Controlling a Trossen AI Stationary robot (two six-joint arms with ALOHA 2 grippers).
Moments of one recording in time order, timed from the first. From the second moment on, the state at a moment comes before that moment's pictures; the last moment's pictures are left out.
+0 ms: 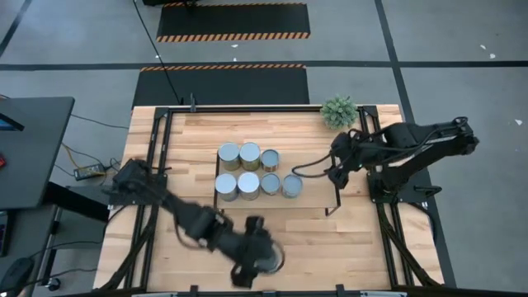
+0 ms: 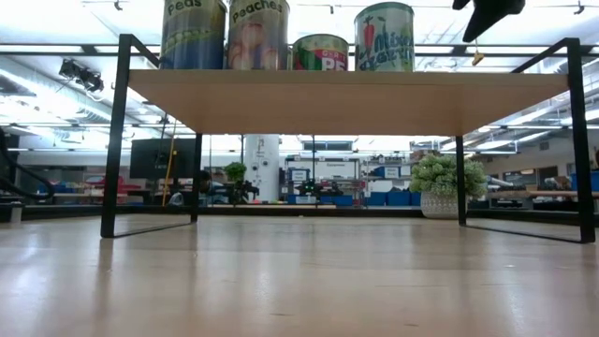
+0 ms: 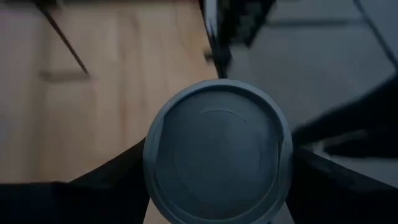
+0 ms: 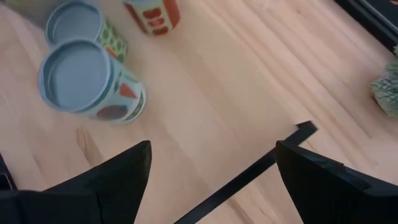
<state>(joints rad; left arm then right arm) -0.55 1.91 1.95 -0.81 -0.16 -0.36 0.24 1.18 1.40 -1.31 0.33 0.84</state>
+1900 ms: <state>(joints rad) 0.11 2.23 2.28 -1.03 0.09 -0.04 0.17 1.06 1.40 -1.31 0.49 0.73</state>
